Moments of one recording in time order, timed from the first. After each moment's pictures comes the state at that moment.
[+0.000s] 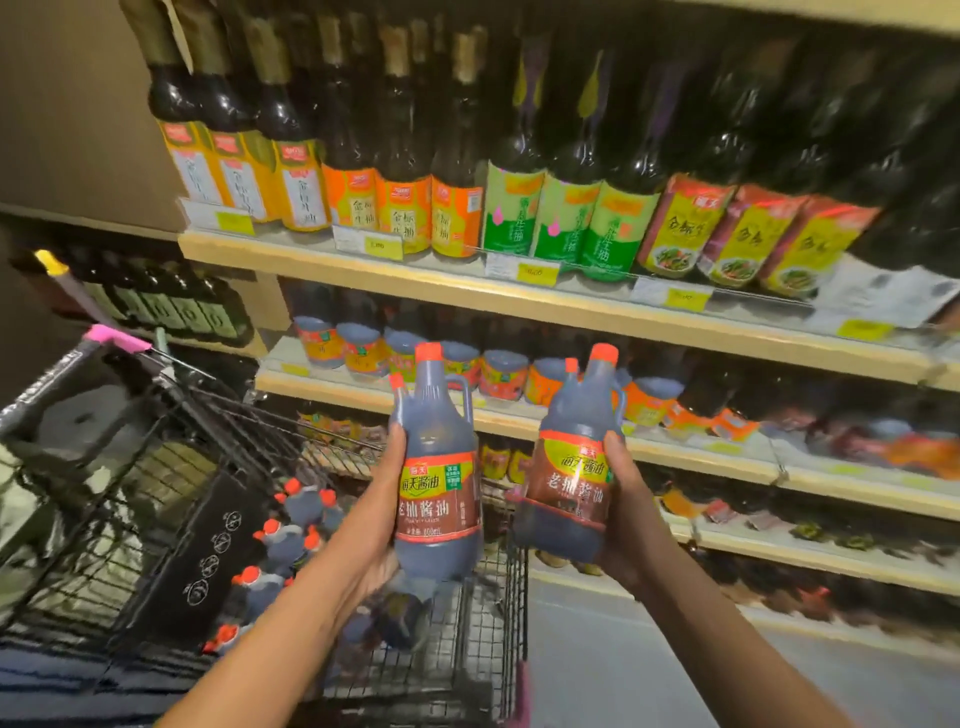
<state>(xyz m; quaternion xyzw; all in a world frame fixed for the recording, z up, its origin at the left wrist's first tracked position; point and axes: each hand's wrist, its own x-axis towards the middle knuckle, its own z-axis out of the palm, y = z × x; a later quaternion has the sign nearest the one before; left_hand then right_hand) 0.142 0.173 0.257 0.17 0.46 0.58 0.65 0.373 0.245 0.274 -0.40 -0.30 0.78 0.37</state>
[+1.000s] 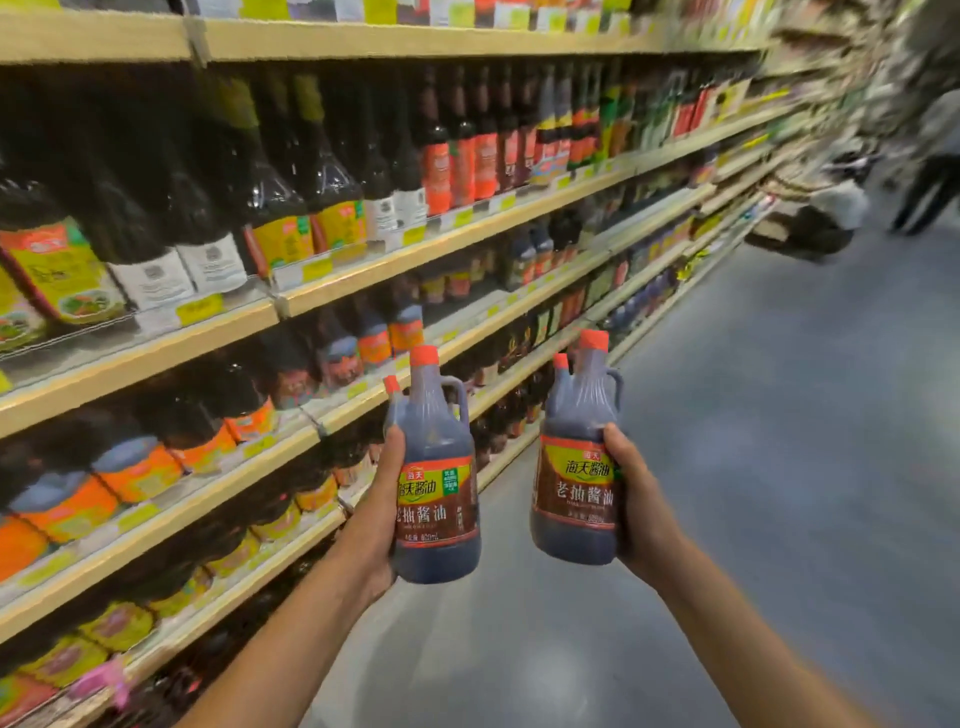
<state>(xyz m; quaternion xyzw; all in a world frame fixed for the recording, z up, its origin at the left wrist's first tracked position) 0.628 0.154 0.308 0.40 0.41 0.26 0.78 0.817 0.010 0.326 -0.53 -0.17 0.46 0.69</state>
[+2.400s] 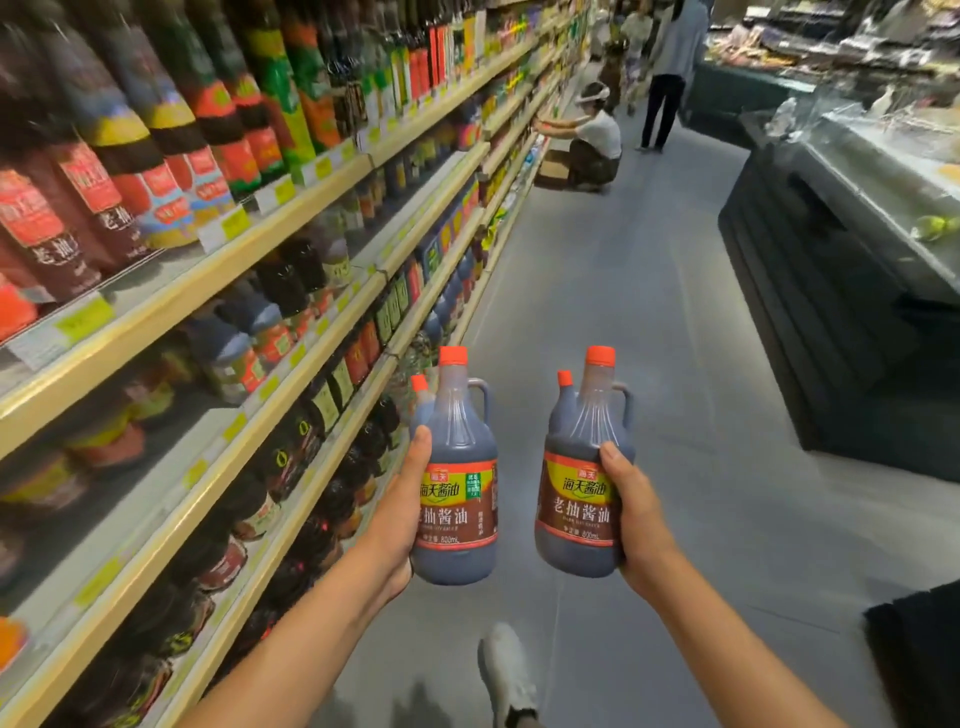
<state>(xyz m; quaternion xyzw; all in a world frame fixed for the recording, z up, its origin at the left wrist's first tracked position) 1.194 0.273 0.263 0.54 0.25 0.03 0.81 1.292 0.060 0.250 -0.62 -0.03 0.20 0.76</state>
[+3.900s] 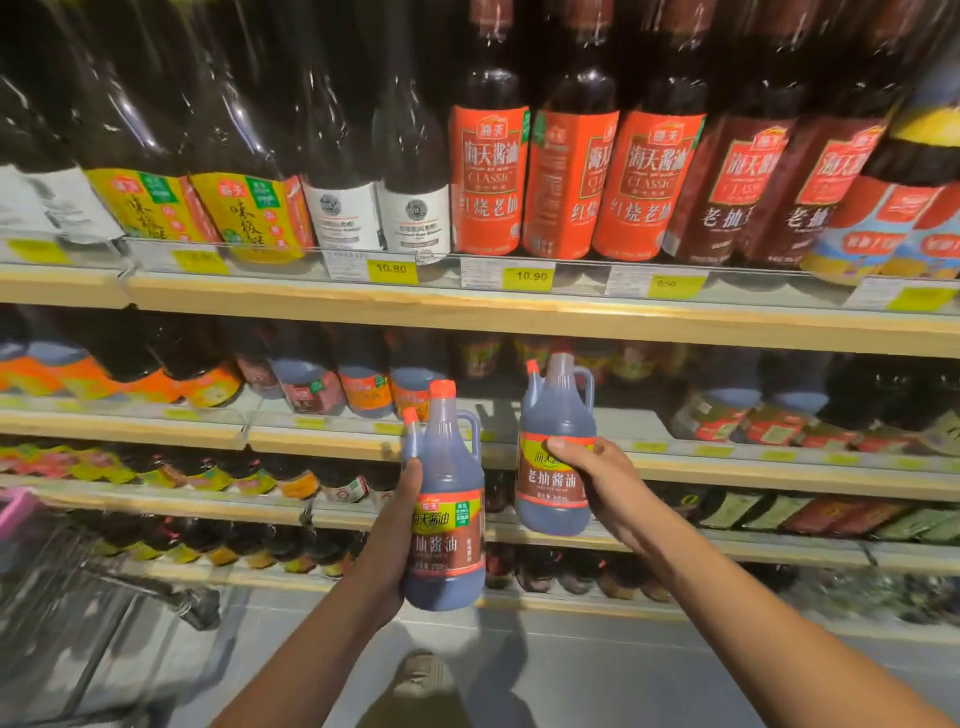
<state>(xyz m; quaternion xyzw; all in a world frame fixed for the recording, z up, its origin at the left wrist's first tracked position) 1.037 0.395 0.172 0.26 0.53 0.49 0.64 1.267 0.510 0.168 -0.46 -0.43 0.69 0.35</state>
